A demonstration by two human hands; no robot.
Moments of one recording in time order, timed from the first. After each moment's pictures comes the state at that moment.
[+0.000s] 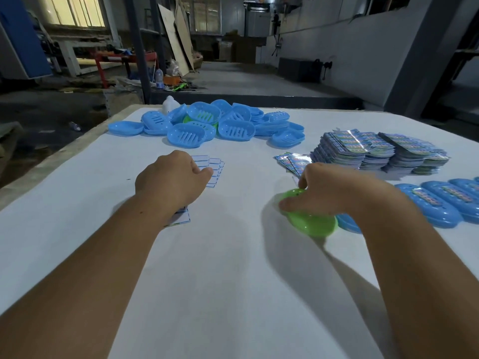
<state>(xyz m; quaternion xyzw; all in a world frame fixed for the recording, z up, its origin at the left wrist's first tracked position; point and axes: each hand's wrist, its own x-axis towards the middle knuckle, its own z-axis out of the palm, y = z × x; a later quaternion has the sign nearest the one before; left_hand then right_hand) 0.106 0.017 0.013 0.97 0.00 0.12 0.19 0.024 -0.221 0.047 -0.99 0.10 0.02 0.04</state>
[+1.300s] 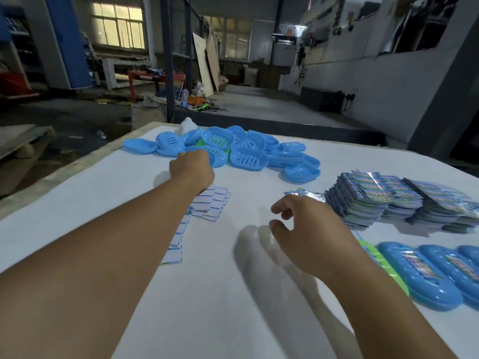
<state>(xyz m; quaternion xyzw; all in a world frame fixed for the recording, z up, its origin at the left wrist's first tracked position) 0.243 -0.009 0.015 0.98 0.03 0.15 0.10 0.053 -0.208 0.013 -0.97 -0.02 -0.17 0.18</state>
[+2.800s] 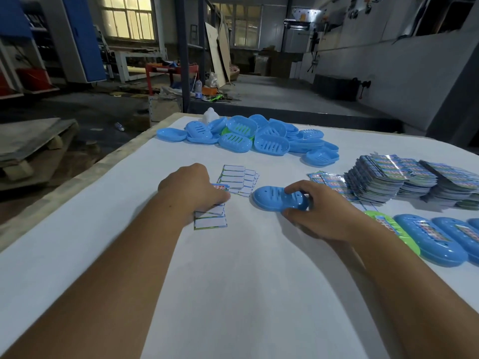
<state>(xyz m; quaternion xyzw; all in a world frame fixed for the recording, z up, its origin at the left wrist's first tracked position) 0.095 0.055 0.027 0.98 0.07 0.02 0.16 0.064 -0.210 -0.004 -0.96 -0.07 -0.07 0.26</state>
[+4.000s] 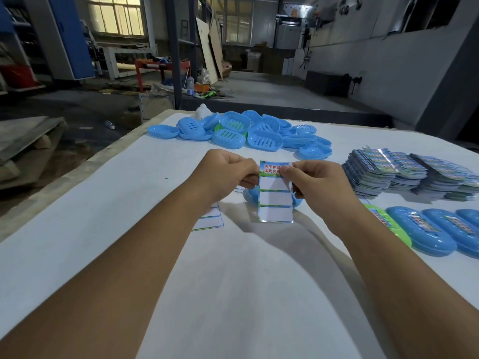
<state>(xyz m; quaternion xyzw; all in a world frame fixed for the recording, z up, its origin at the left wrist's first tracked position) 0.072 0.011 0.040 0.78 -0.10 0.00 0.62 0.051 -0.178 0.021 -0.79 -0.01 -0.16 0.59</state>
